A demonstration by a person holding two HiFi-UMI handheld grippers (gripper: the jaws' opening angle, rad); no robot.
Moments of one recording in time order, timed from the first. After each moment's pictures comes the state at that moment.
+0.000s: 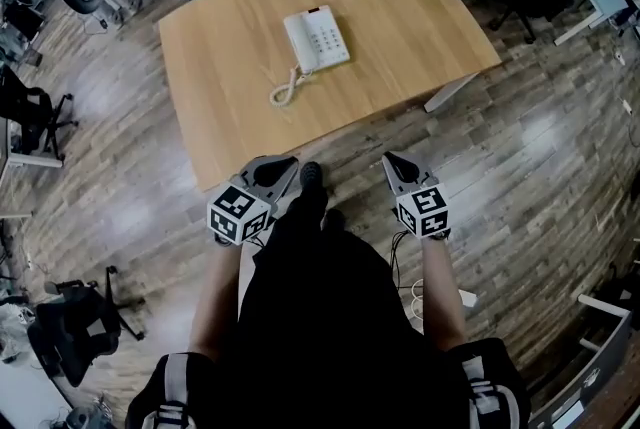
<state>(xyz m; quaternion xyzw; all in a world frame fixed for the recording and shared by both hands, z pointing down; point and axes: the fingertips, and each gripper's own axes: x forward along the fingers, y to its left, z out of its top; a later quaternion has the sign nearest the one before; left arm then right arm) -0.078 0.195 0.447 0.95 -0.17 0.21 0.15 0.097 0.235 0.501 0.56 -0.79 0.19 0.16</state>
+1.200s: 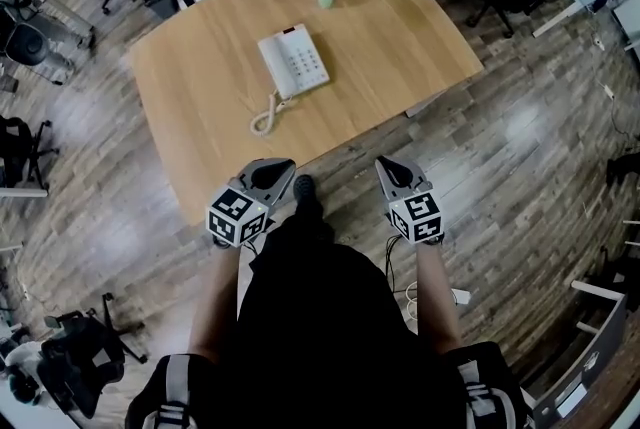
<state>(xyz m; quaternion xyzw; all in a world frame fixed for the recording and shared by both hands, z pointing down) -0.031 0.126 0.457 0.96 -0.13 0.20 0.16 0.133 0.182 0.495 0.58 -0.77 0.19 0.18</state>
